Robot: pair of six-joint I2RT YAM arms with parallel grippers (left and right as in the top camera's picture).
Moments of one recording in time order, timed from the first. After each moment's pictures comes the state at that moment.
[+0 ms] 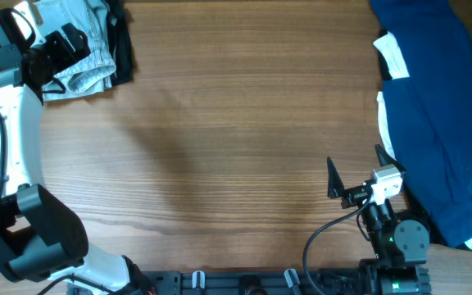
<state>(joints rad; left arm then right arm) 0.33 1.75 1.52 -0.52 0.26 -0.22 0.03 0.02 0.01 0.02 -0.21 -0.07</state>
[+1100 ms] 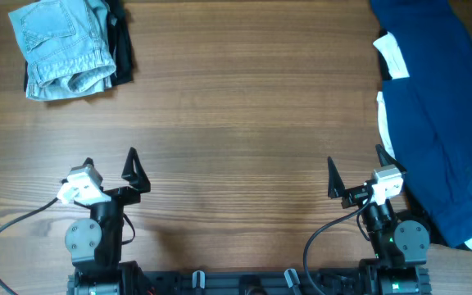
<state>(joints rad) 0.13 0.11 0.11 -0.10 0.05 -0.34 0.03 0.01 0.01 0.02 -0.20 -0.07</state>
